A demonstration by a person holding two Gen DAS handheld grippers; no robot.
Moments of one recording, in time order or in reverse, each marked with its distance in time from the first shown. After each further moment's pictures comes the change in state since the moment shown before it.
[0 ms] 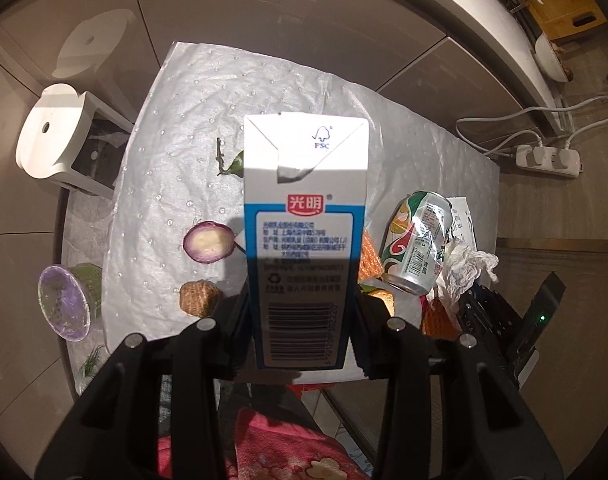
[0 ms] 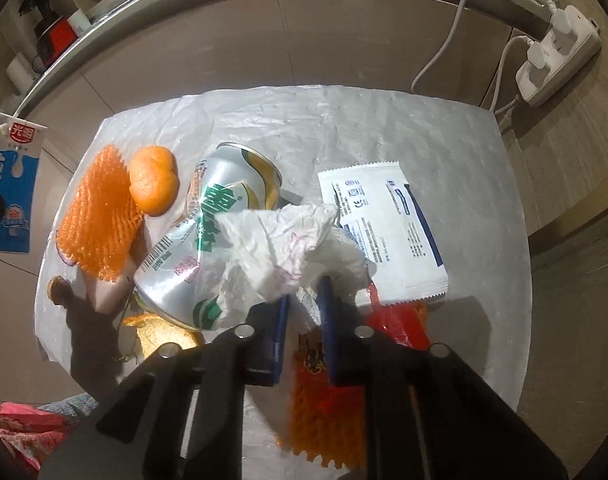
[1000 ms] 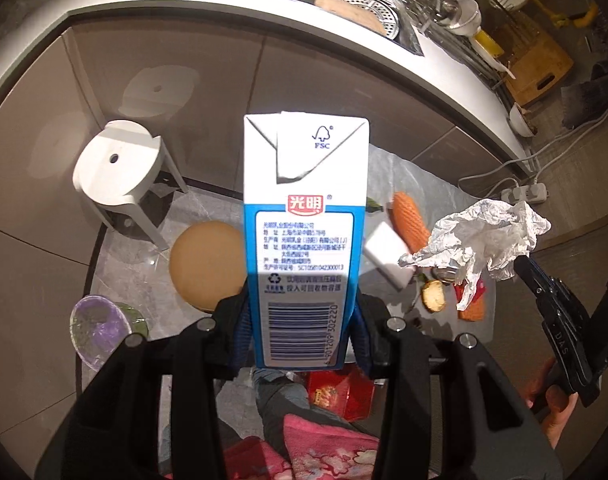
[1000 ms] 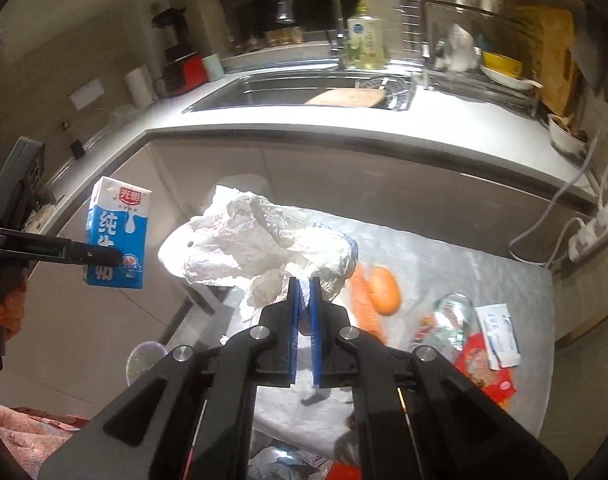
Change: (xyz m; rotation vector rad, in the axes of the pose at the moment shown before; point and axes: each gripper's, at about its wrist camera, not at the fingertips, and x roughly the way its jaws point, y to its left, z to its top) left arm -0.143 0.187 -0.091 -0.004 -0.297 -0.015; right arm -0.167 0.249 0.011 -0.277 -0.299 0.212
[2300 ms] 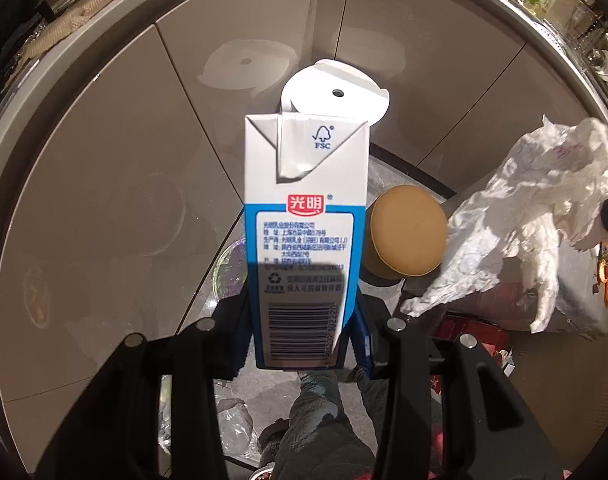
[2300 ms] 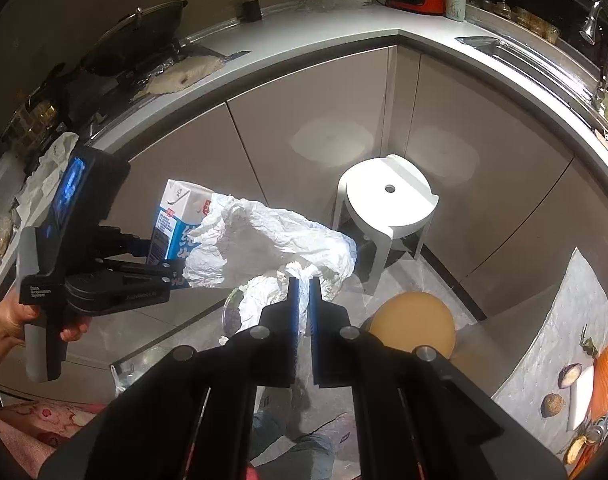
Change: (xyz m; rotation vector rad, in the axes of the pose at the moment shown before) left arm -0.028 0.346 -0.162 -0.210 0.019 0.332; right arm 0.130 0.402 -0.020 -0.420 0.271 0.280
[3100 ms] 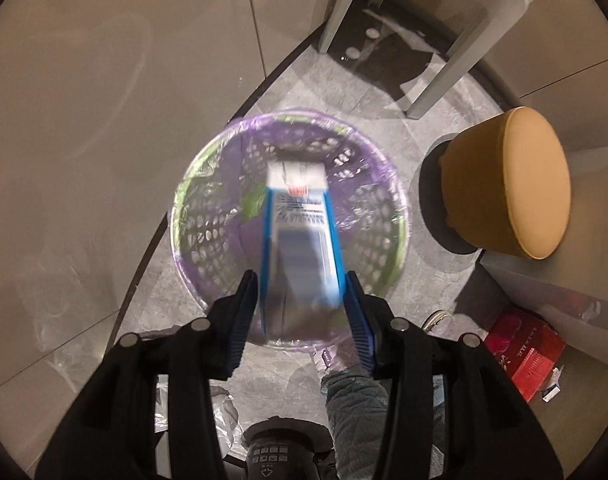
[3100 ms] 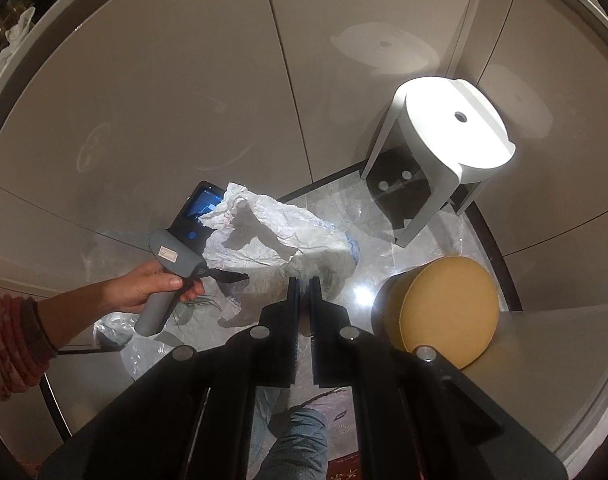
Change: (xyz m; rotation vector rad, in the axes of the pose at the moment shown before) left arm 0.388 0.091 -0.072 -0.150 0.301 0.015; right arm 0.223 0.038 -0.045 -0.129 0.284 0.060
